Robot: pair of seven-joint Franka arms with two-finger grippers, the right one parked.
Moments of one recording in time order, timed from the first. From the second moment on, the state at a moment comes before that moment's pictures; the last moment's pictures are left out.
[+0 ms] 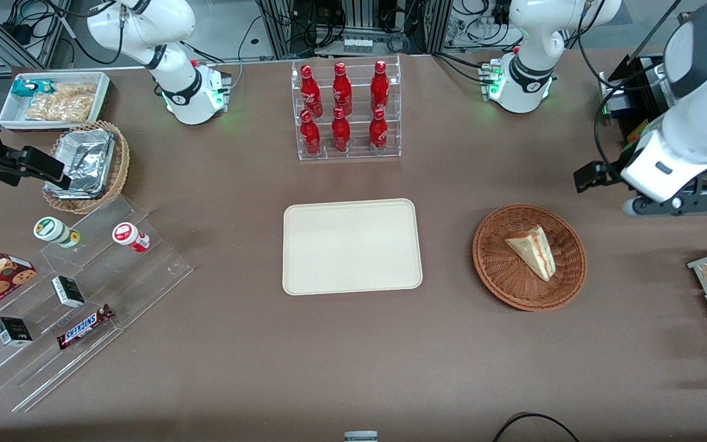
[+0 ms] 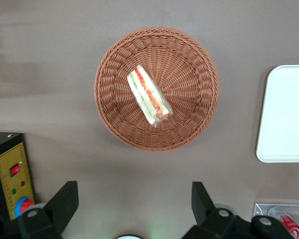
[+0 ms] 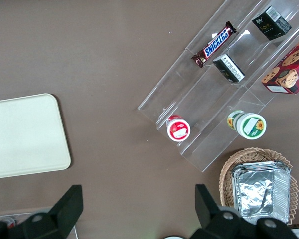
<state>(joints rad) 0.03 0.03 -0.15 -1.76 0.02 1.64 -0.15</state>
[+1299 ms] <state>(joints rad) 0.03 0.17 -0.16 -2.29 0.01 2.45 -0.74</state>
